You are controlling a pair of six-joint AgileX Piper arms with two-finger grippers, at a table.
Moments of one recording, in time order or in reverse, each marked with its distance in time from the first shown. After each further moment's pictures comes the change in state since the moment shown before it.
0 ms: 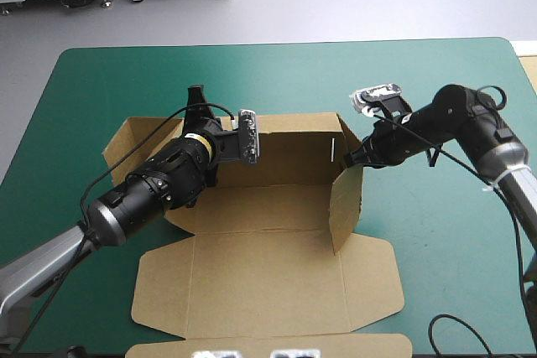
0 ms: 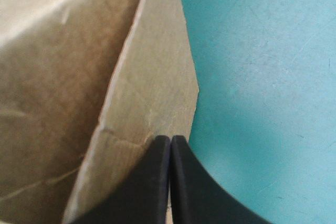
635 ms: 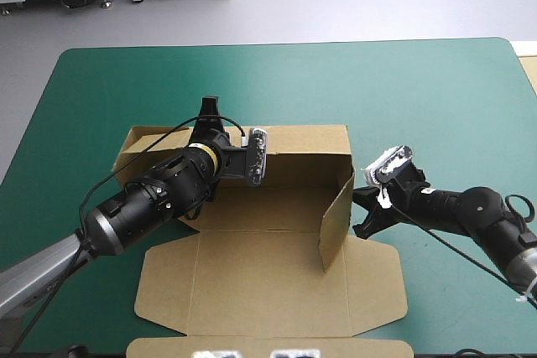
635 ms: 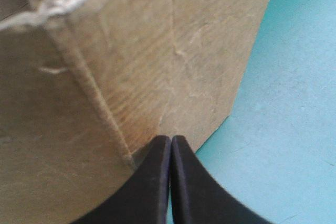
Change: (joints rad) left arm -0.071 -0.018 -0.004 -0.127 0.081 0.220; right arm 0.000 -0.336 0.645 0.507 -0.479 -0.775
